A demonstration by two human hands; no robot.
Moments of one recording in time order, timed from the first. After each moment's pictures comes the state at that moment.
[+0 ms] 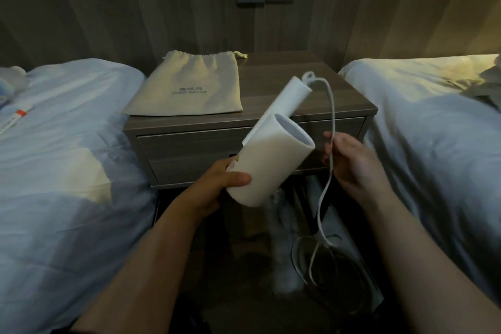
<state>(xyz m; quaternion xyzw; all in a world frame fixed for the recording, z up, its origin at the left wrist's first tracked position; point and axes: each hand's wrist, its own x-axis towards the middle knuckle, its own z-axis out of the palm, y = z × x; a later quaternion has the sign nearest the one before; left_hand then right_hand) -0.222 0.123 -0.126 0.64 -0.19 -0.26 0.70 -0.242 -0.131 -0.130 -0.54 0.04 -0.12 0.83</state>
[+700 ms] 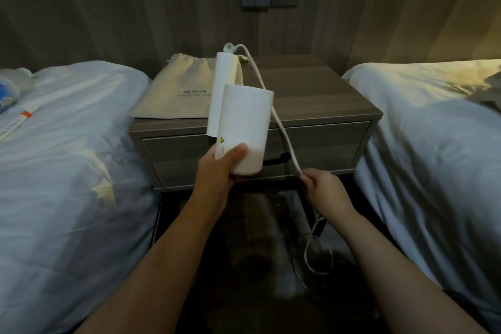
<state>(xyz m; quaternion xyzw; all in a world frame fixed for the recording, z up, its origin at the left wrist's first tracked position) -0.228 0.103 -0.110 0.54 -0.03 -0.04 0.84 -0.241 -0.101 -0.176 -0.93 0.06 -0.10 0.35</state>
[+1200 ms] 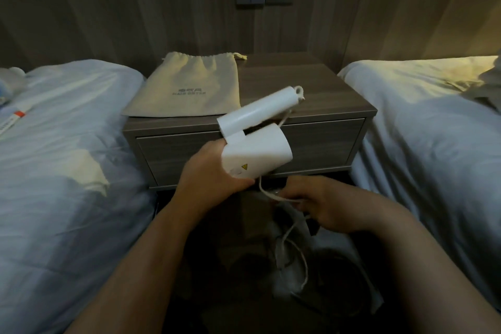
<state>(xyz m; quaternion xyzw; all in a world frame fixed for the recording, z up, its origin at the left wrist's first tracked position) -0.224 0.123 -0.110 0.92 -0.18 0.09 0.34 -0.294 -0.085 -0.084 -0.93 -0.22 0.14 0.26</state>
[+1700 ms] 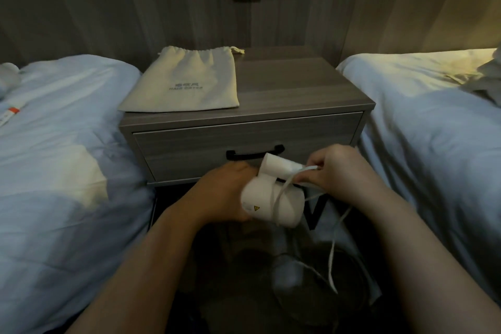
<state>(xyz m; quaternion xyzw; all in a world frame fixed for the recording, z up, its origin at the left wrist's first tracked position) -0.230 0.114 -0.127 0.92 -0.35 -0.07 0.14 -0.281 -0.099 -0.088 -0.98 0.00 -0.04 0.21</state>
